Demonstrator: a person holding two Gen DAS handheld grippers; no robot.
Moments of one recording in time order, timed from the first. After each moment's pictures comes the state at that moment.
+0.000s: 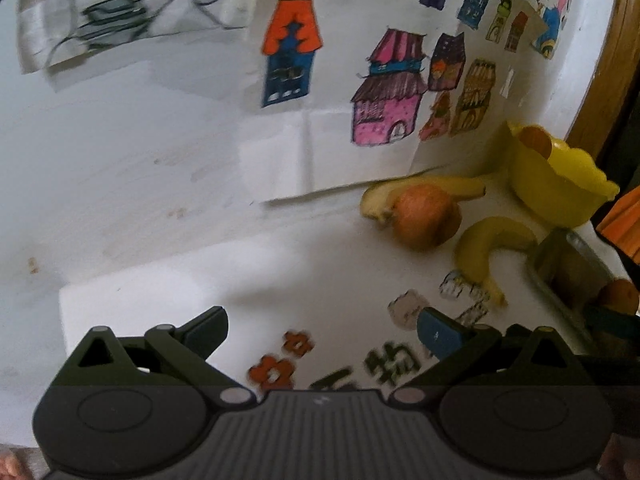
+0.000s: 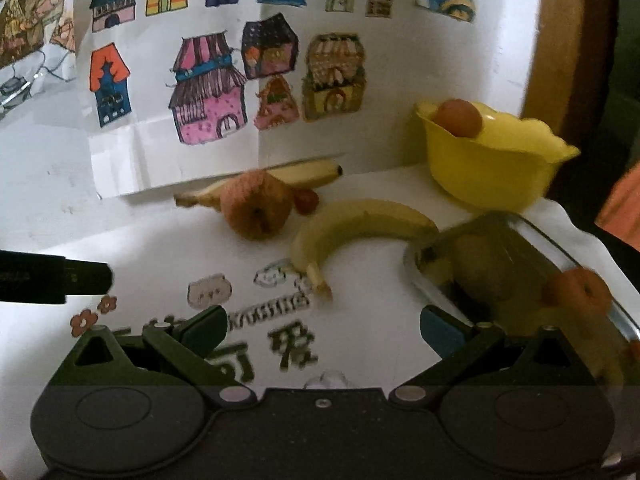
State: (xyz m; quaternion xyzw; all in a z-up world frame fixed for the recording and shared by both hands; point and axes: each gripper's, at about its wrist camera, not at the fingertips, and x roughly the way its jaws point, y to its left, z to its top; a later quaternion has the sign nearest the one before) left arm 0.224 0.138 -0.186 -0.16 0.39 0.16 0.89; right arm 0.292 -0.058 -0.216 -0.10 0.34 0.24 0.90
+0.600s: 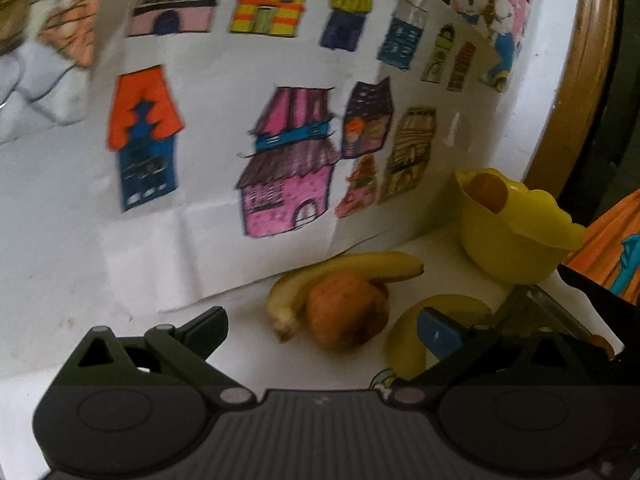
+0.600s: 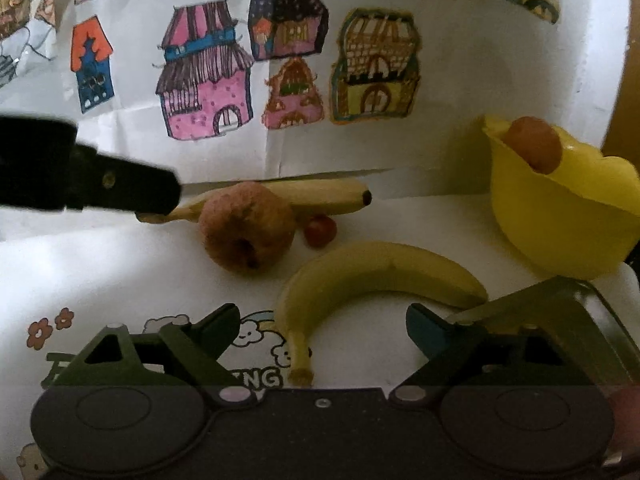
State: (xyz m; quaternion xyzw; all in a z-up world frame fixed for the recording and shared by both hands) left arm 0.299 0.113 -0.173 -0.14 0.33 0.10 0.93; right arm 0.373 -0.039 -0.248 -0.13 0.34 0.32 0.87
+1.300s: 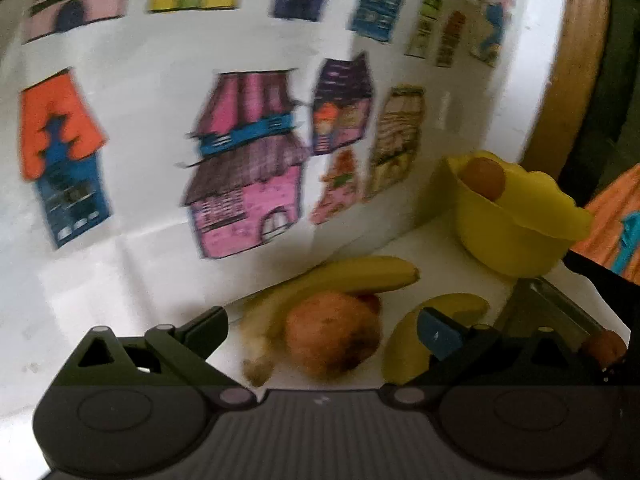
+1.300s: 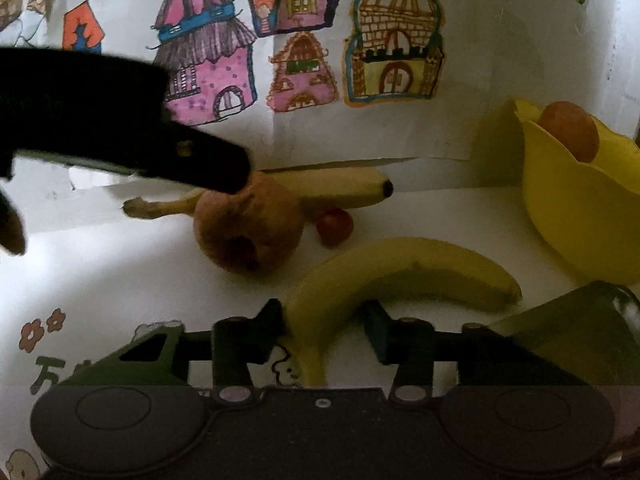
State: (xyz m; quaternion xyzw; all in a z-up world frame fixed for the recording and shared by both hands) left arm 0.339 0.109 -0.183 -0.11 0.35 0.06 0.93; right arm 0.387 -0.036 -0.260 -0.13 0.35 0.35 0.86
